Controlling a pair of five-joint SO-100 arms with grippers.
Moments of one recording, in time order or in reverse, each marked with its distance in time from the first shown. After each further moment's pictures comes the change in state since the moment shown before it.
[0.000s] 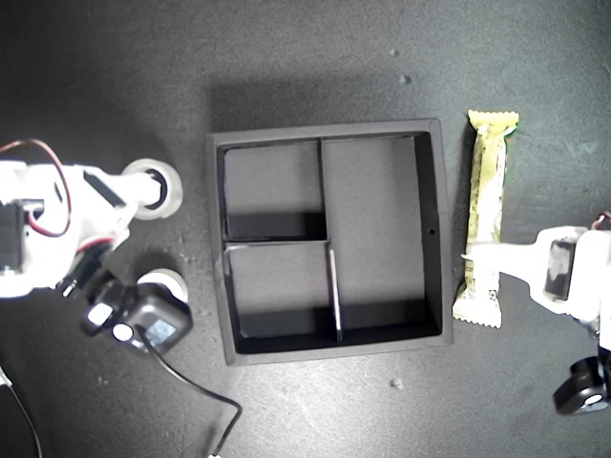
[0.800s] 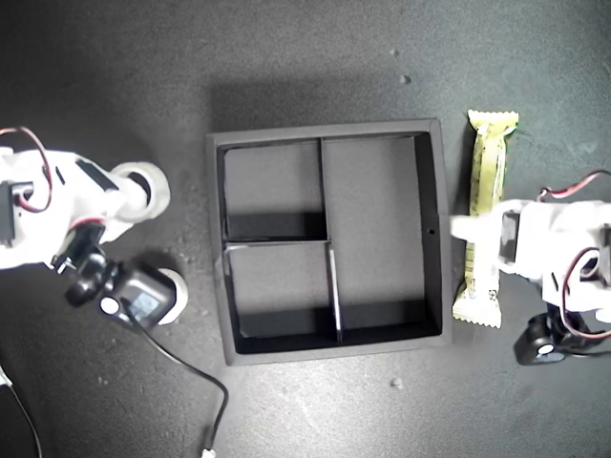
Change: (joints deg) arm 0 -7.1 8.7 17.6 -17.4 3.3; arm 1 6.2 -6.2 17.2 -22.9 -3.9
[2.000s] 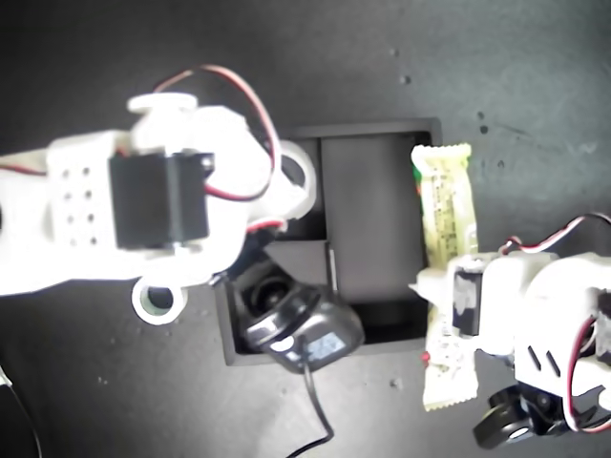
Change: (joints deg) arm 0 4.5 -64.4 -116.9 59.4 9.8; arm 1 -5.9 -25.6 -71.2 29.3 0.0
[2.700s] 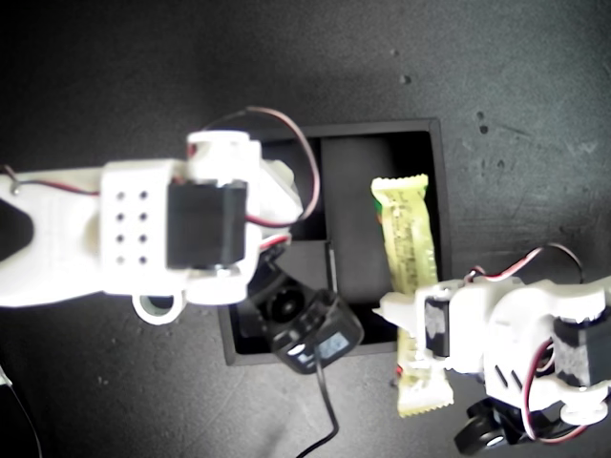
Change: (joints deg) arm 0 2.1 10.7 14.3 0.1 -6.0; arm 1 -2.9 -0.2 10.2 -7.6 0.0
